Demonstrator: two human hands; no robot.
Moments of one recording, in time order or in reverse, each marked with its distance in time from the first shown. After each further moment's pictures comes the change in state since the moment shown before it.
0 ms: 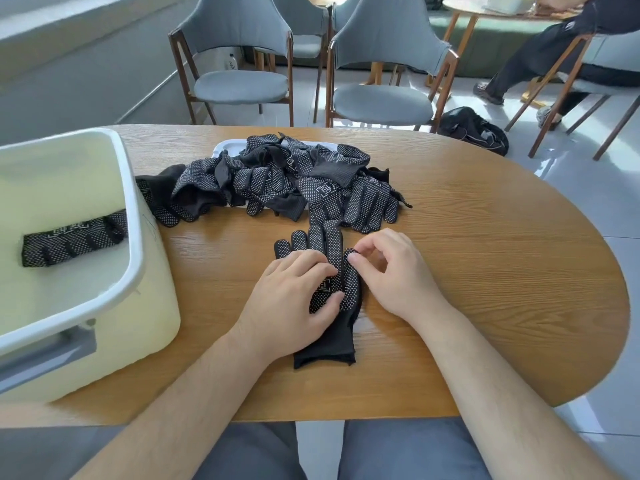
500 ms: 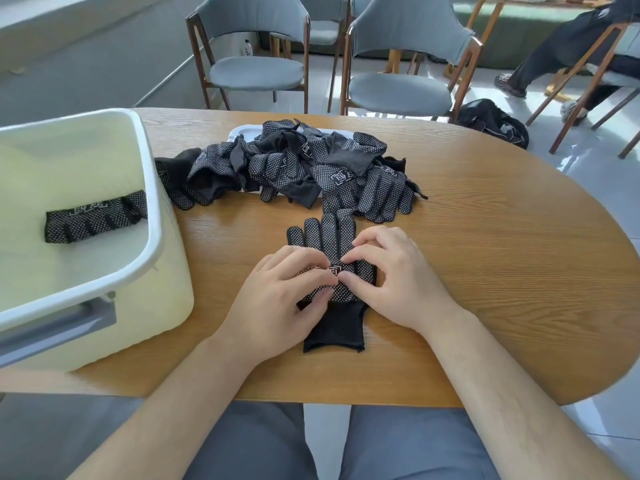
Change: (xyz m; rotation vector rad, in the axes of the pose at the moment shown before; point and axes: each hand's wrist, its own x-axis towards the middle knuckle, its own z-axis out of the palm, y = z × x) left_hand -0.026 -0.008 -0.018 -0.073 0.127 0.124; right_hand -0.015 -0.010 0.004 -0.088 -0.089 -0.265
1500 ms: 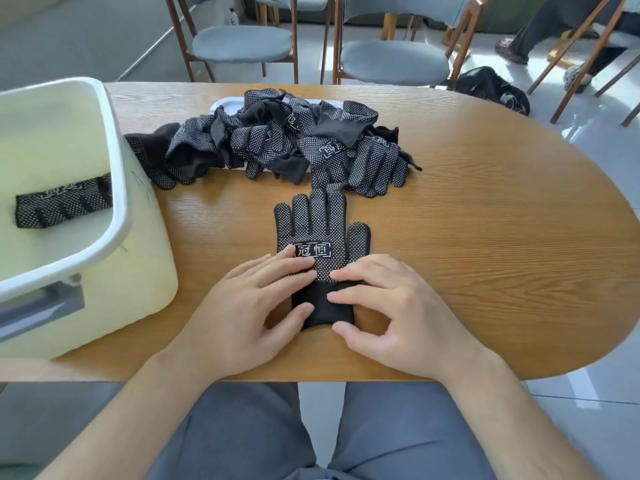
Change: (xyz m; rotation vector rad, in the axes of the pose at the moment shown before) left_hand -0.030 0.008 -0.025 -0.017 -0.264 -0.060; right_hand -0.062 -0.027 -0.008 0.089 -0.056 -0.140
